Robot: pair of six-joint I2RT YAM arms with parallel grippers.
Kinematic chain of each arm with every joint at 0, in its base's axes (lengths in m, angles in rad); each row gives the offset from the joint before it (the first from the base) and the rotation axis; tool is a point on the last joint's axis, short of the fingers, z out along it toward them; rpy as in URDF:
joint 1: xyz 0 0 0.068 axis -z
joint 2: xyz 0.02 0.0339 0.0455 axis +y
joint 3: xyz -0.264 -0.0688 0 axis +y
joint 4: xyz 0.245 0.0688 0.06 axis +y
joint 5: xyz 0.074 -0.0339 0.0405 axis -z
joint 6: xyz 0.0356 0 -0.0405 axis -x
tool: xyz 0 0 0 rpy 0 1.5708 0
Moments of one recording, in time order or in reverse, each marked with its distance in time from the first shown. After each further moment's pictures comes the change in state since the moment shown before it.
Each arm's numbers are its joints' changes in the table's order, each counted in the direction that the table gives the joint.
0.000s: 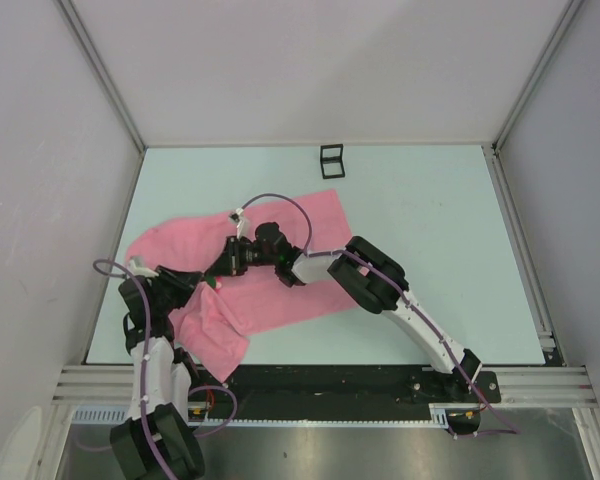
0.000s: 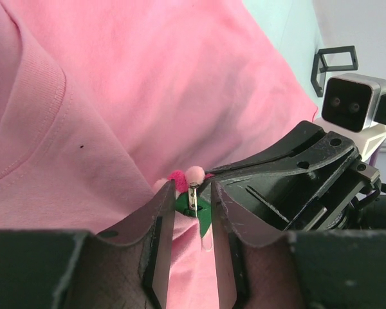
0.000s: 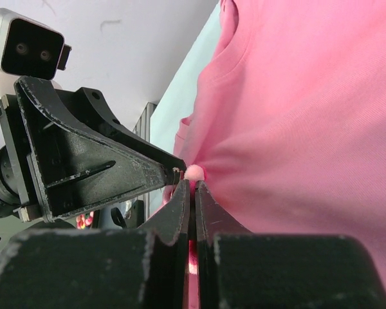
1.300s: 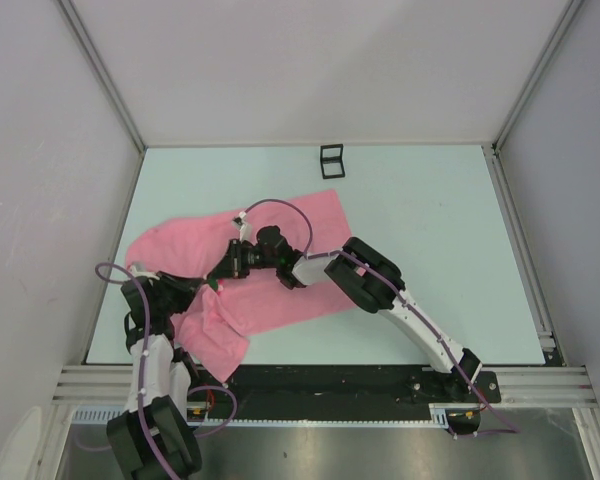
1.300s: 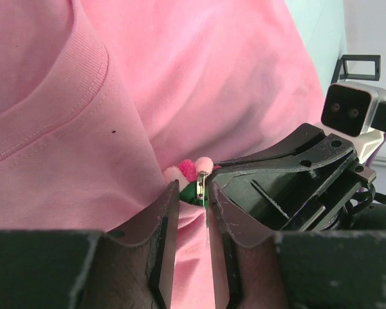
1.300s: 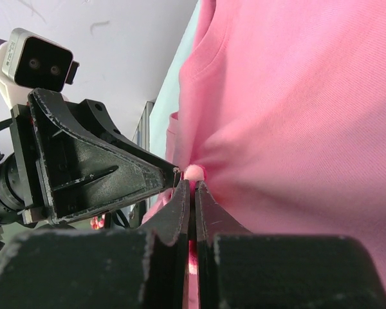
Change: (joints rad) left arm 0.000 0.039 0.004 0.051 -0.037 0.045; right arm 0.007 0.048 -0.008 -0.023 -0.008 -0.085
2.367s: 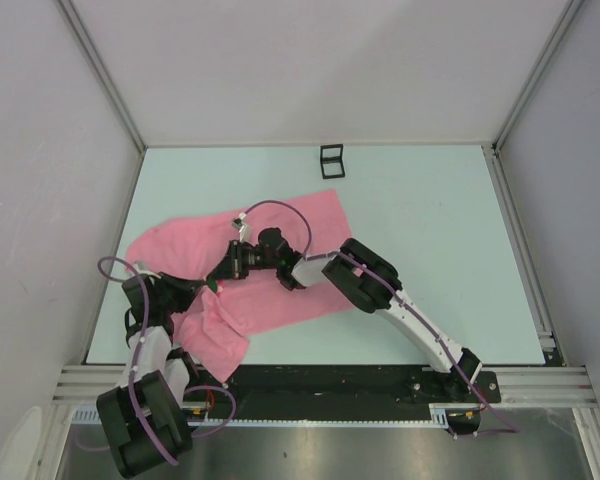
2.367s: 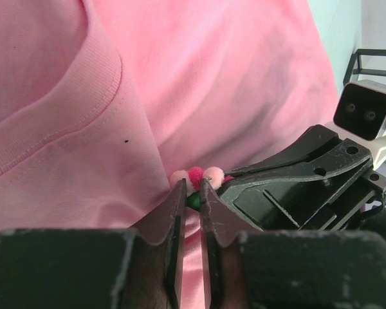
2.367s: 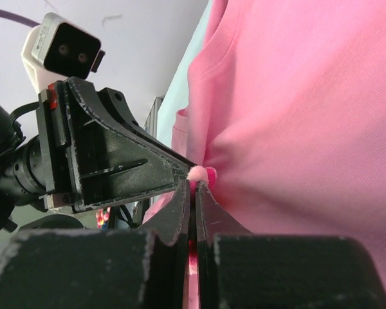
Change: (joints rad) left arm 0.000 0.146 0.000 -0.102 0.015 -0.016; right arm 0.000 0.036 -0.021 -0.074 -0.037 -0.030
